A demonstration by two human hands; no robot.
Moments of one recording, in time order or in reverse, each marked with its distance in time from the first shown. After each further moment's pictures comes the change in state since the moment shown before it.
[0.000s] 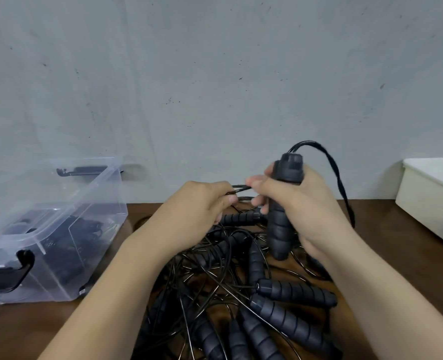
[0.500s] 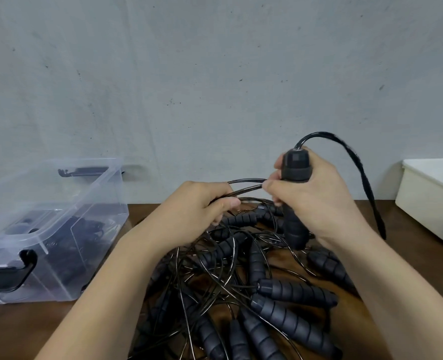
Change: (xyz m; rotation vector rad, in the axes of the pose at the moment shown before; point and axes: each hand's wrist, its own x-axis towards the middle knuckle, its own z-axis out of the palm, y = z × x) left_hand -0.002 -0.002 -0.006 -0.116 -0.029 0.018; right_hand 0.003 -0.009 -0.015 -0.228 0.040 -0.142
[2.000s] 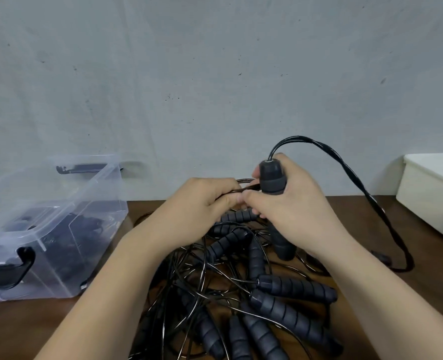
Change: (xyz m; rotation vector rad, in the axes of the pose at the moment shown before) left_hand 0.000 0.004 0.006 0.005 -0.007 0.116; right_hand -0.012 0.001 0.022 -0.200 -0.090 0.027
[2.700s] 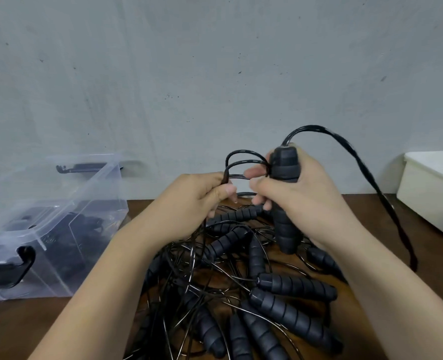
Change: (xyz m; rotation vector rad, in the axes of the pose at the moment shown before) left_hand -0.002 -0.003 -0.009 -0.022 0.043 -0.096; right_hand 0.002 -0.004 -0.013 0.276 -0.025 -0.023
